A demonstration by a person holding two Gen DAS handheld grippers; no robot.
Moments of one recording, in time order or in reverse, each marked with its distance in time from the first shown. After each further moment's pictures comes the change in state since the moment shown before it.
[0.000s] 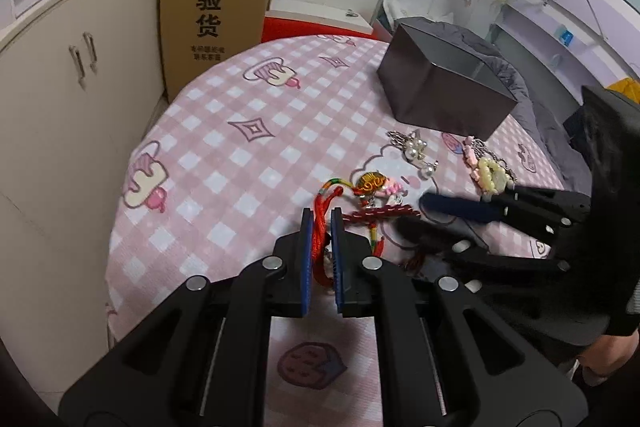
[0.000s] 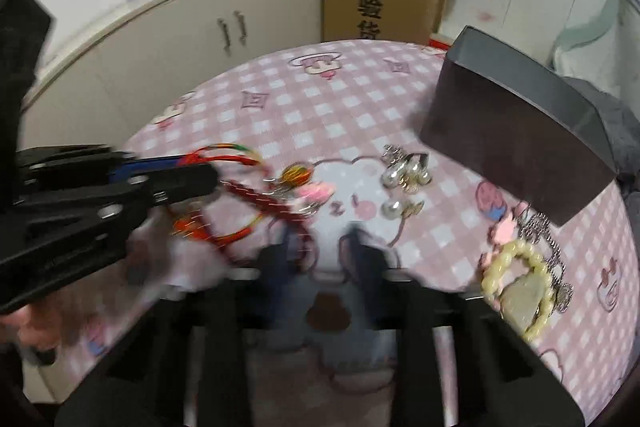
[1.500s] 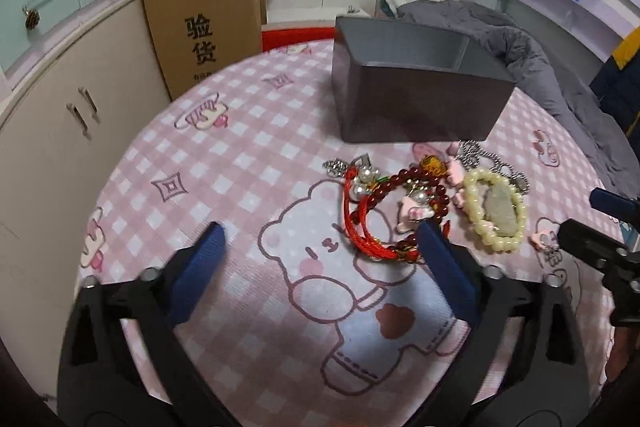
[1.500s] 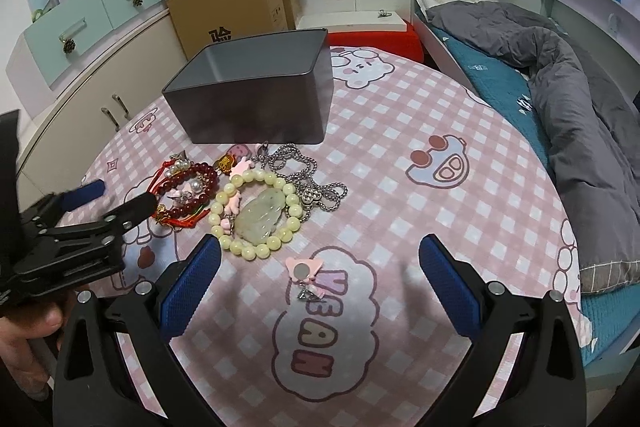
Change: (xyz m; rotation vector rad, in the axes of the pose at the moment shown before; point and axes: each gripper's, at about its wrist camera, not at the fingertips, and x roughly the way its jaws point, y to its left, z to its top) left arm 0.043 -0.082 0.022 0.146 0.009 0.164; right arm -0.087 -0.118 -0.070 0.446 -0.080 -0.237
